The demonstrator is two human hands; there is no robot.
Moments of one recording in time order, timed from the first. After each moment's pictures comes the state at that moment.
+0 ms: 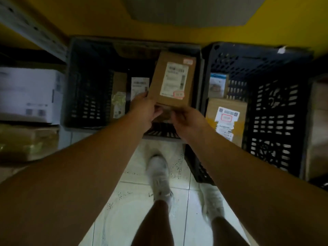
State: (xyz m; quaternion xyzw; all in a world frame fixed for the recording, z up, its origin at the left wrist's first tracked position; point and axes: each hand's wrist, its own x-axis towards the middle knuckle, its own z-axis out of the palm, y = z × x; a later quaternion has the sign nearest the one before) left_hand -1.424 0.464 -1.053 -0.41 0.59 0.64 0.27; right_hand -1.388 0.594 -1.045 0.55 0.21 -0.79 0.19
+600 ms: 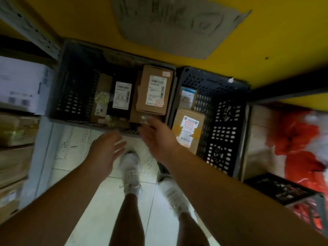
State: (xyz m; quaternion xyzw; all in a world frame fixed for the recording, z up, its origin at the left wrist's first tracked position) left_hand -1.310 0.432 -0.942 -0.50 0.52 0.64 0.25; right_hand -1.346 0.592 -0.941 0.49 0.33 -0.76 0.29
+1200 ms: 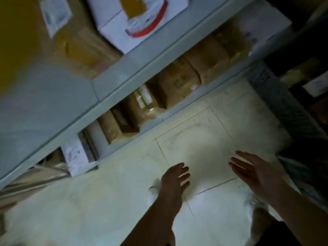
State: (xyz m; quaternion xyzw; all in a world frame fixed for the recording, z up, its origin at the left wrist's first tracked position) left_hand -0.827 0.366 -0.775 -0.73 0.20 0.65 -0.10; right_hand -1.037 0.497 -0.834 0.32 0.47 -0.57 0.59
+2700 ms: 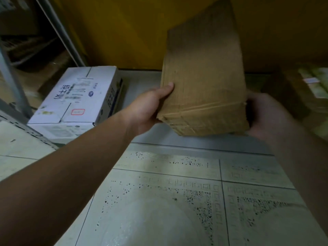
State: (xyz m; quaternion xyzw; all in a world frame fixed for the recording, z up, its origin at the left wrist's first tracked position) left_hand -0.385 -0.026 -1.084 -0.50 0.45 0.66 -0.33; right_hand -0.638 0.026 -1.078 -0.22 0.56 -0.50 0.62
